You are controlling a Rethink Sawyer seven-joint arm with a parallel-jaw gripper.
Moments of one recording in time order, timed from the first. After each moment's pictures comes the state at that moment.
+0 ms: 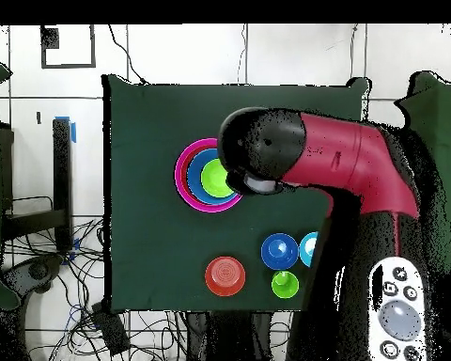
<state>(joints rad) -0.34 -0.88 0.08 1.39 -0.17 1.11 1.79</state>
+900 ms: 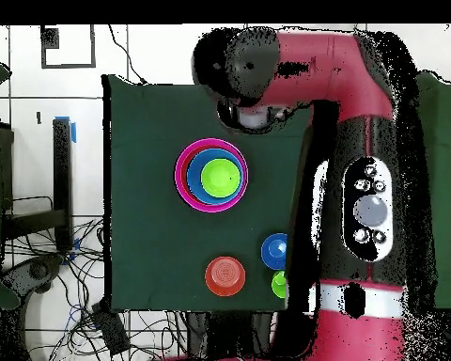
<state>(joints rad) -0.33 -0.59 0.28 0.88 -0.37 1.44 1.63</state>
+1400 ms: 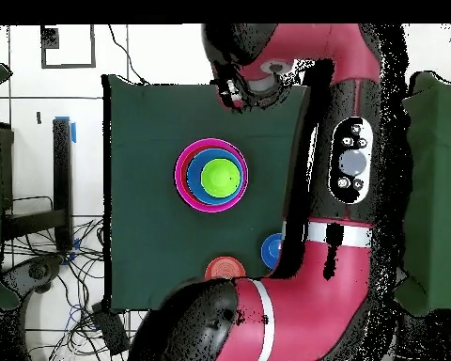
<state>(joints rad) -0.33 -0.37 0.42 0.53 -0.48 1.72 1.36</state>
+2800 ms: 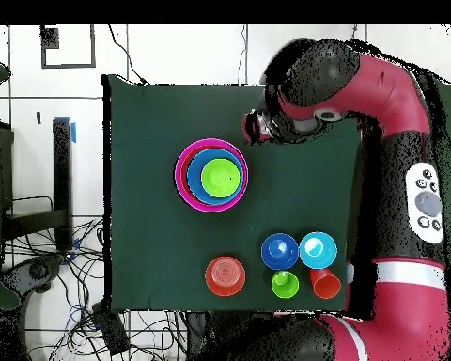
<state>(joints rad) -0.53 -0.52 0.38 1.00 -0.17 1.49 1.31</state>
